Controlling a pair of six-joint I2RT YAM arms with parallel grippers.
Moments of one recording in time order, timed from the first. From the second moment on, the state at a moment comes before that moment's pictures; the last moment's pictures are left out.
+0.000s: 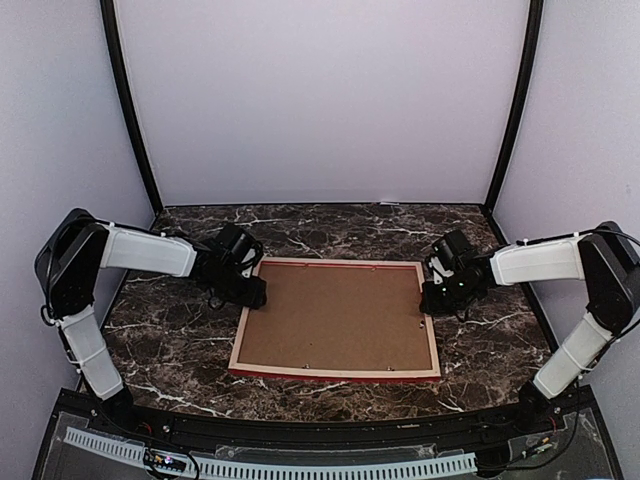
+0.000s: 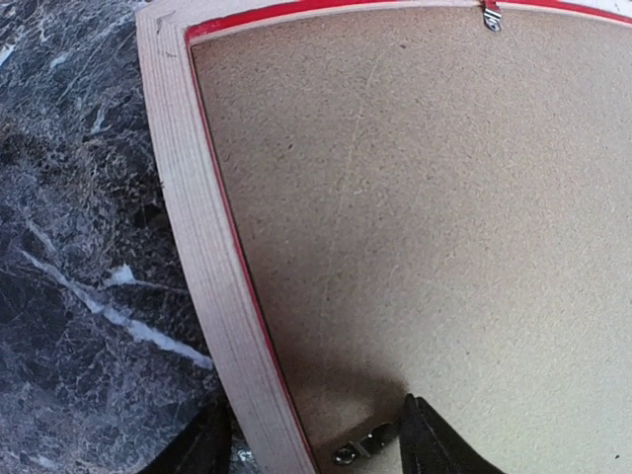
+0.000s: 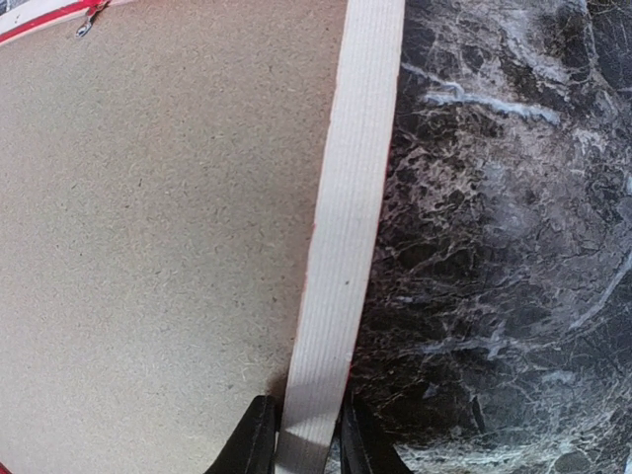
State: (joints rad) left arm -0.59 1.79 1.04 -0.34 -0.04 -0.28; right arm 0.48 1.58 0.81 -0.35 -0.02 0.39
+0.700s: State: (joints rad) left arm -0.54 1.80 1.03 -0.29 0.03 -0.38; right arm 0.48 1.58 0.80 -0.35 -0.02 0.39
